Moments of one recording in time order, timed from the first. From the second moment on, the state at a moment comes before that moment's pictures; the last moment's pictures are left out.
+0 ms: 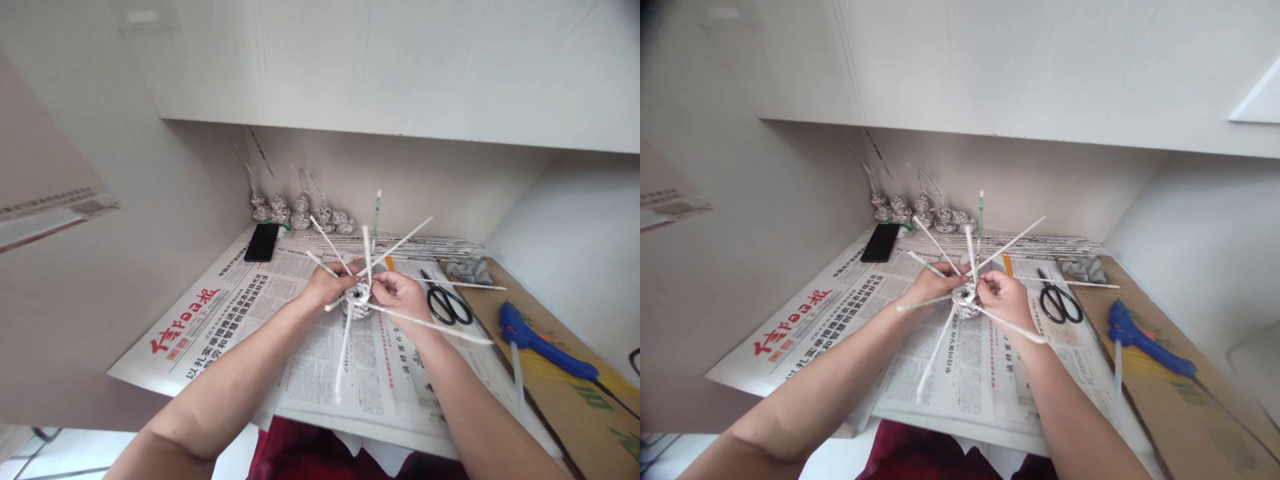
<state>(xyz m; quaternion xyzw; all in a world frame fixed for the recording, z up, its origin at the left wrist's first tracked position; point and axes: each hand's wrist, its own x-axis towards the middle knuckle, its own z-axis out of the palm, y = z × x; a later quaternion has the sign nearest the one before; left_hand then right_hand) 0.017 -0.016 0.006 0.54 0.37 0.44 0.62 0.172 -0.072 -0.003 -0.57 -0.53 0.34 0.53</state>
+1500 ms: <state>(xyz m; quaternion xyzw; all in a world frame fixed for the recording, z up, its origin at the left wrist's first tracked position) 0.007 -0.007 0.012 0.54 0.35 0.37 0.67 0.152 -0.073 0.004 -0.52 -0.37 0.48 0.61</state>
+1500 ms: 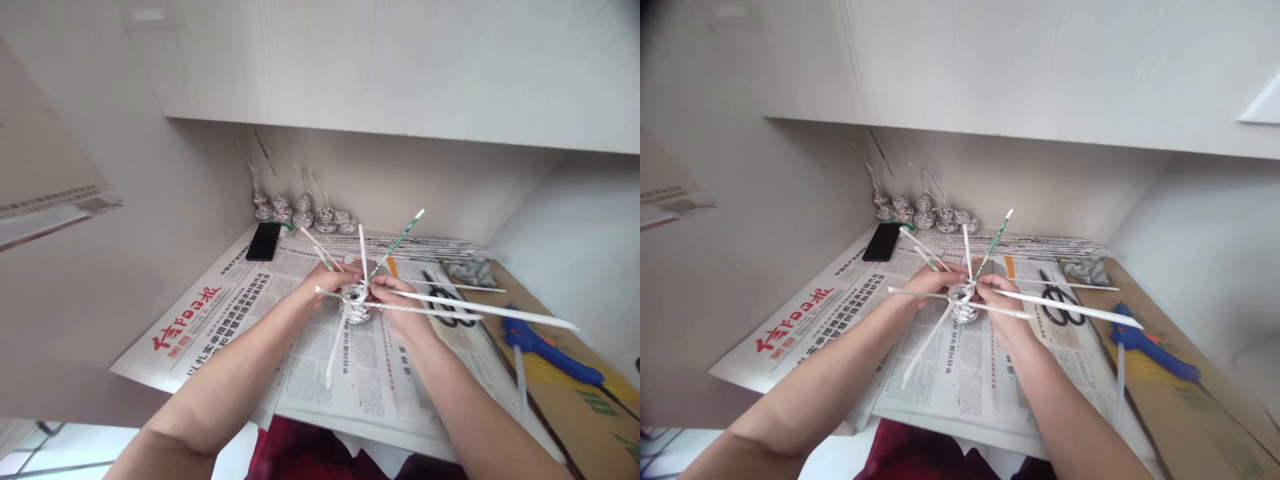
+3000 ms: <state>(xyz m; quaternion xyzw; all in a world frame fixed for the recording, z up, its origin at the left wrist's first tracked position) 0.002 -0.007 0.011 0.64 0.34 0.39 0.57 0.157 -0.084 0.014 -0.59 -0.50 0.32 0.55</state>
